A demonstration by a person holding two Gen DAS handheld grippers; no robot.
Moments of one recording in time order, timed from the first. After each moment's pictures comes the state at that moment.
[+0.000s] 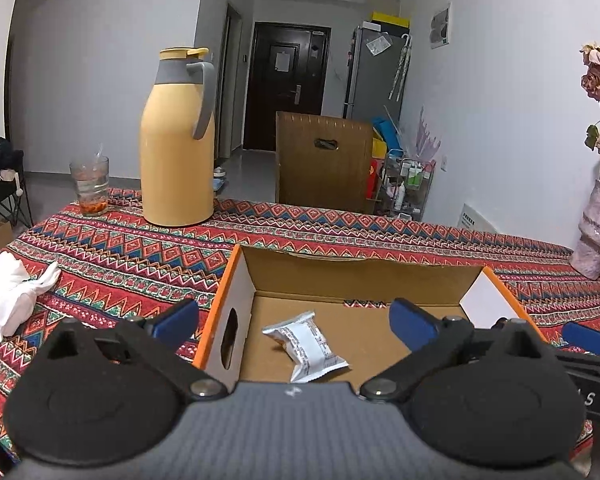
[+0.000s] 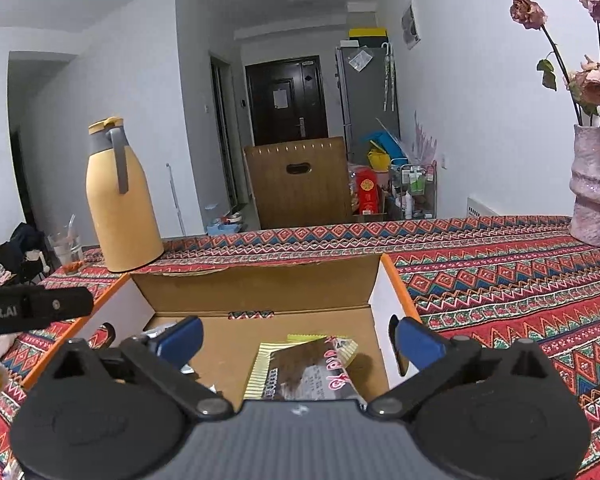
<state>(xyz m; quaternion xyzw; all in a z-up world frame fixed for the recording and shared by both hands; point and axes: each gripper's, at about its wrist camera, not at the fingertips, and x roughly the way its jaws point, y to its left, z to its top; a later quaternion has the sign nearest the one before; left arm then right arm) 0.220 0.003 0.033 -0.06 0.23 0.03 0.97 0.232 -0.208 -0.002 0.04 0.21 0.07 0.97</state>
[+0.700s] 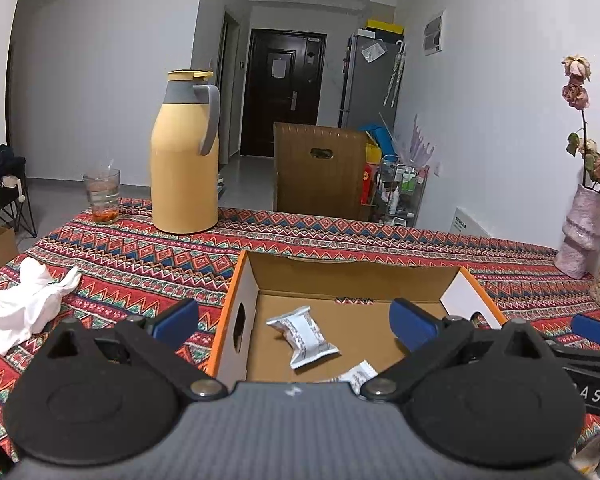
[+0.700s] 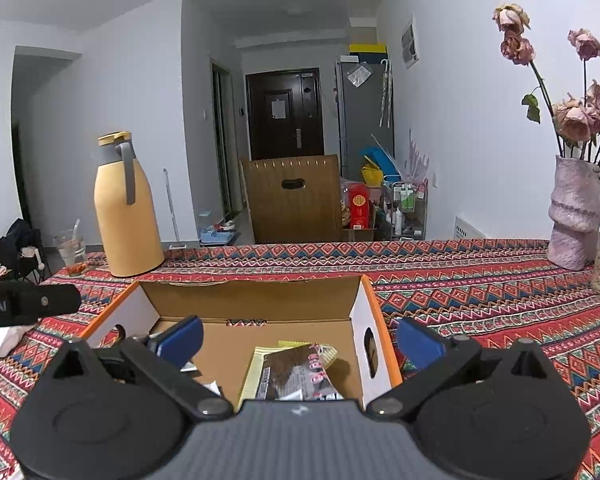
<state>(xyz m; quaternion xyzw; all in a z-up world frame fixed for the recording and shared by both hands) 0.167 0.004 0.060 -0.05 0.22 0.03 0.97 0.175 -0.215 0.029 0.02 0.20 0.06 0.98</state>
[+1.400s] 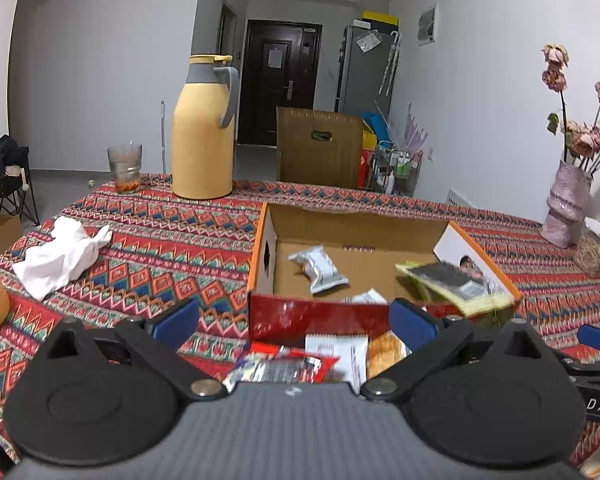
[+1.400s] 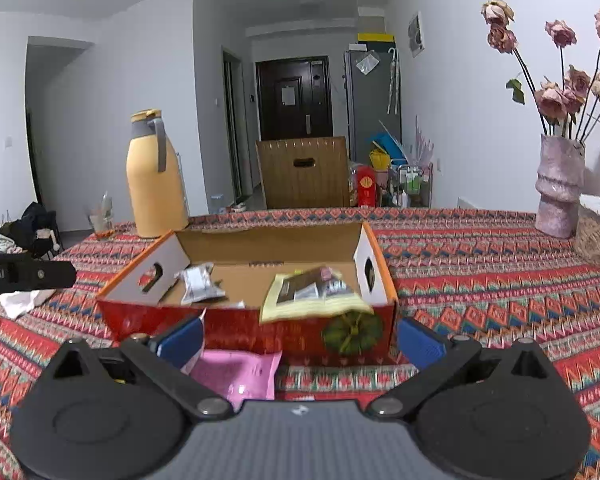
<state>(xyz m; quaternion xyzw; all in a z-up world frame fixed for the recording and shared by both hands) 0.079 0.028 0.038 -0.05 0.24 0.02 0.97 0.072 -0.216 0.004 0.02 0.23 0.07 0.97</state>
